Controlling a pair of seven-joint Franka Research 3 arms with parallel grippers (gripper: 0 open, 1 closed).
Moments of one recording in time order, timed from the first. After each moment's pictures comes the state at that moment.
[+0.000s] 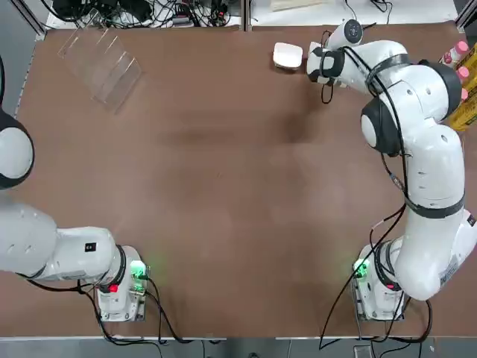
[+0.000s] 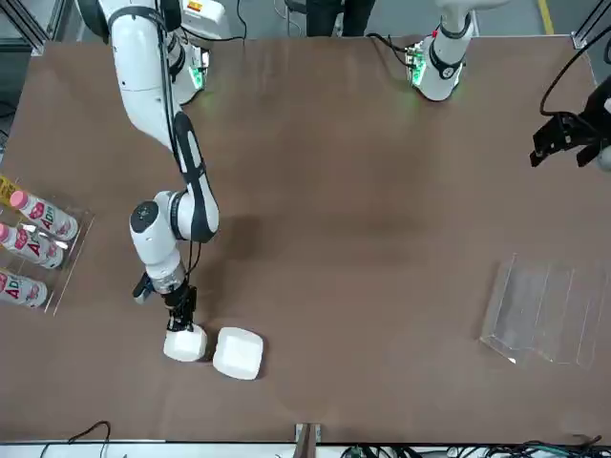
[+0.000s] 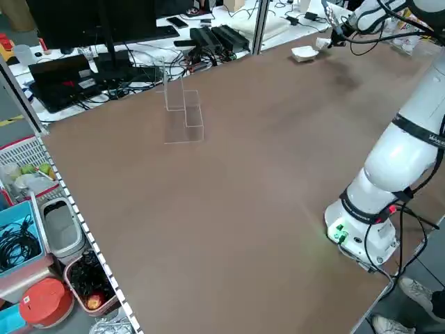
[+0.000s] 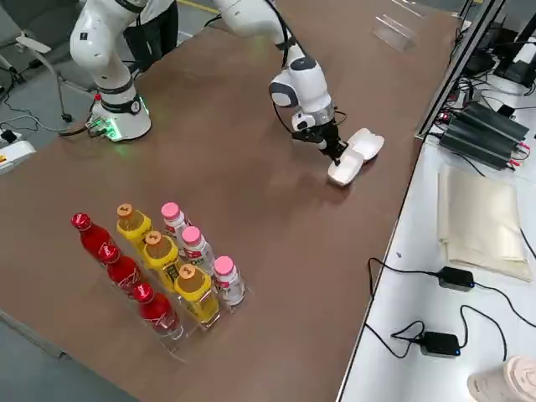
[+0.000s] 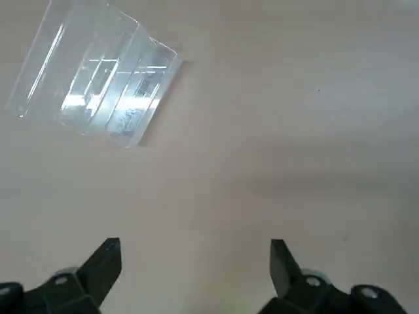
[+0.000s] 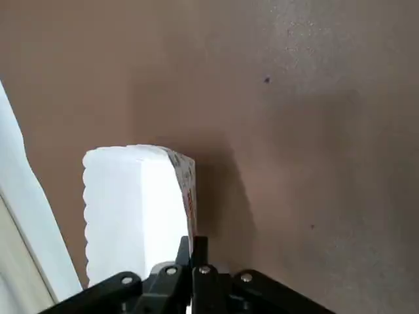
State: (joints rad) left arm 0.06 0.03 -0.12 -1.43 -0.01 1.48 -0.05; right arm 0.61 0.75 -0.39 -1.78 0.58 2.95 1.66
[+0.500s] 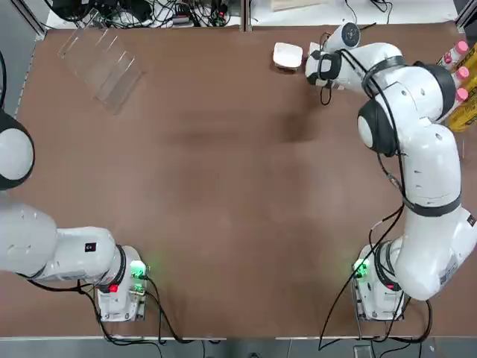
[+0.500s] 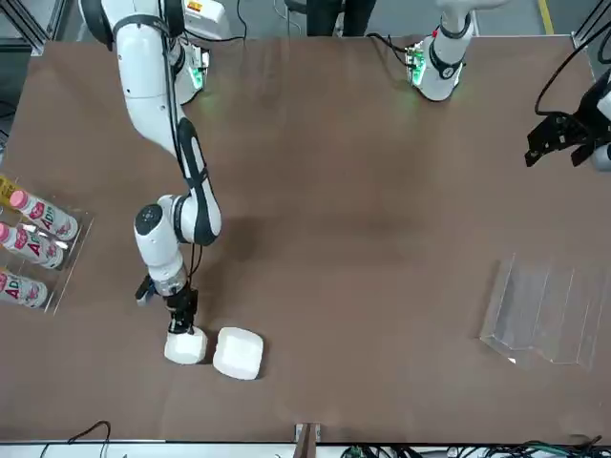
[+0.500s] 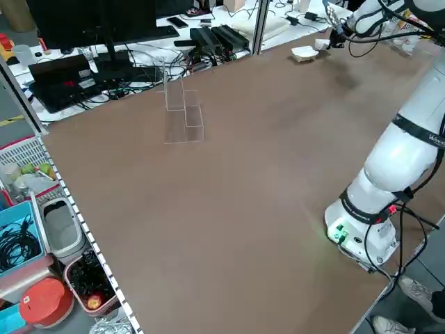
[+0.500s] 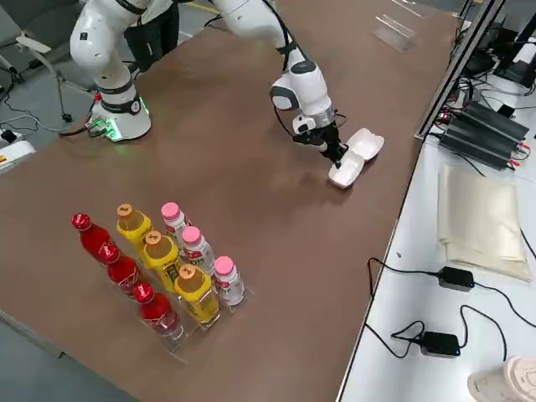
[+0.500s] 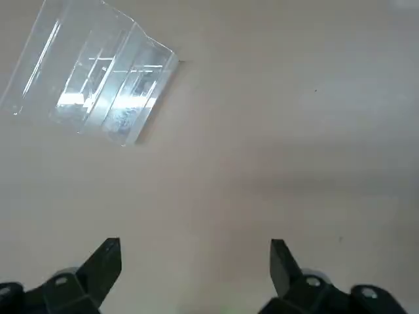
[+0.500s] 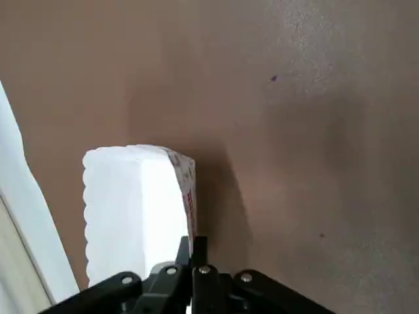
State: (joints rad) left arm 0.06 0.03 -0.13 -1.43 -0.01 1.48 -0.07; right arm 0.61 0.78 -0.39 -1.76 0.58 2.96 1.67
